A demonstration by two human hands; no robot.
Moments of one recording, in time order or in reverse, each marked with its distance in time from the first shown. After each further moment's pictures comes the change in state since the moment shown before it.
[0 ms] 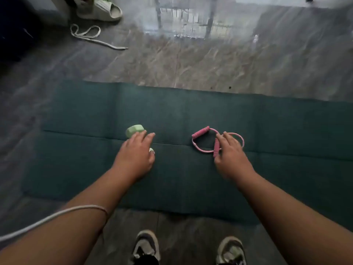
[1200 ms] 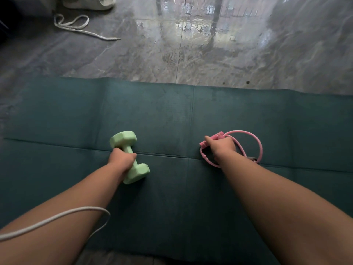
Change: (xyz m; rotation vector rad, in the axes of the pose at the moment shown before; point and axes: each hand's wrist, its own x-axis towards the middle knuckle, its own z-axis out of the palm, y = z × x) left_hand 0.130 -0.070 0.156 -0.767 -0.034 -0.888; right_hand 0.195 0.013 0.137 1.051 0.060 0.583
